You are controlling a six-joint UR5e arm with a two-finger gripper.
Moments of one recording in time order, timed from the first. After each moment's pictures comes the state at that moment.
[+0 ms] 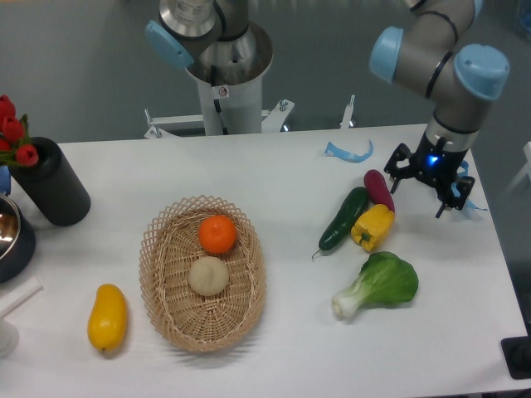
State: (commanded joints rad) arm 2.88 -1.96 -1.73 -0.96 1.36 1.50
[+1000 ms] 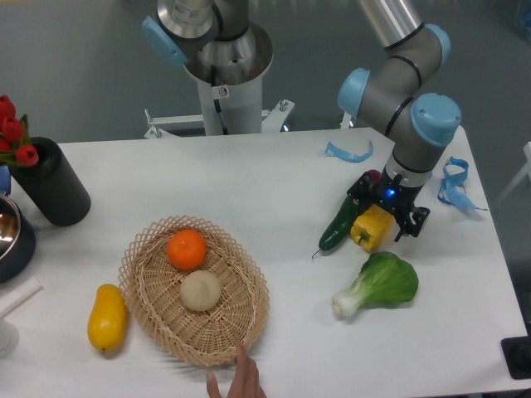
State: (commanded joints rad) arm 2.86 -2.00 -1.81 -0.87 1.36 1.52
